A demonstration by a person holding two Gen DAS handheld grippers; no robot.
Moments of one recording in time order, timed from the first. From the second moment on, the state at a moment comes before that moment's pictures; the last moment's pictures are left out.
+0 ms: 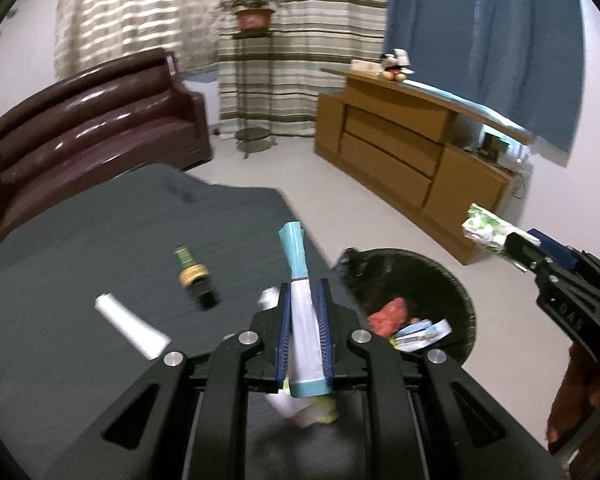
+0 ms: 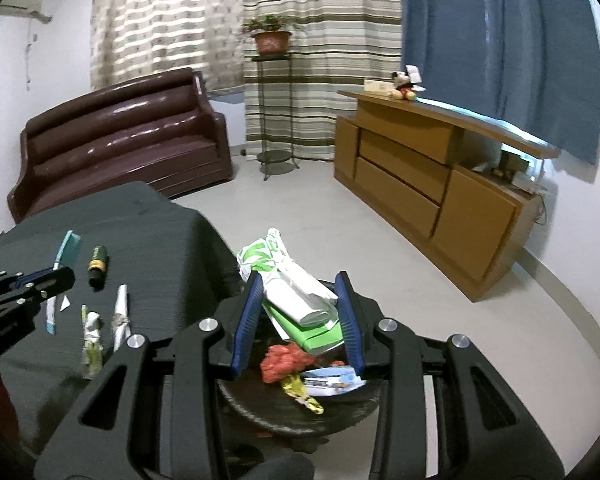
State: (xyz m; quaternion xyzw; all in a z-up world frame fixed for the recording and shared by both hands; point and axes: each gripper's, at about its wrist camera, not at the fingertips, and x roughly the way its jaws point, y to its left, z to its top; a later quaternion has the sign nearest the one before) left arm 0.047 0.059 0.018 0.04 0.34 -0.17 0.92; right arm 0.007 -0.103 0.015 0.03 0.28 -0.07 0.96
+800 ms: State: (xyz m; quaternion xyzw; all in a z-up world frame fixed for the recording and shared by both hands) left arm 0.067 -0.030 -0.010 0.09 0.35 -0.18 0.92; right arm 0.021 -0.156 -0.016 0.06 0.28 -0.11 0.95
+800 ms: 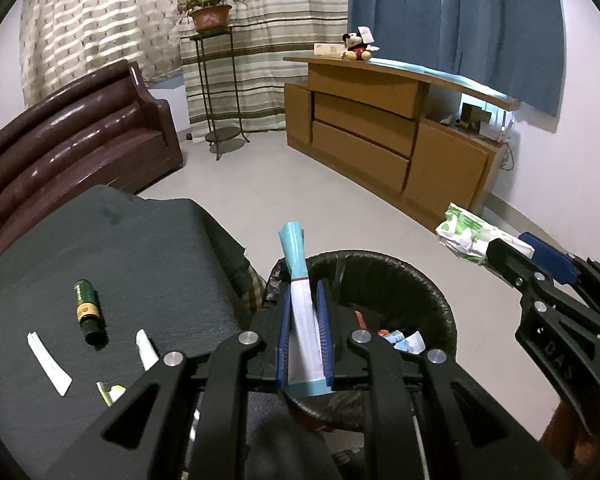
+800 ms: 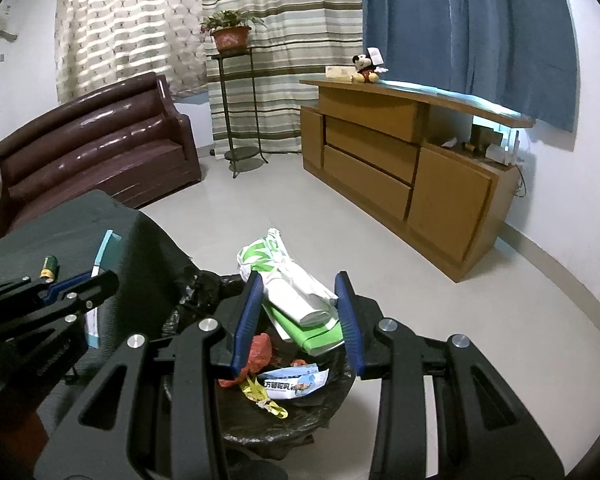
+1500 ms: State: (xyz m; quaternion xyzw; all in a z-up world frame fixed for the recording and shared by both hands) left arm 0.088 -0.054 -0.024 0.09 0.37 -0.15 0.91; right arm 0.042 -0.161 -0.031 0.06 0.30 -0.13 0.94
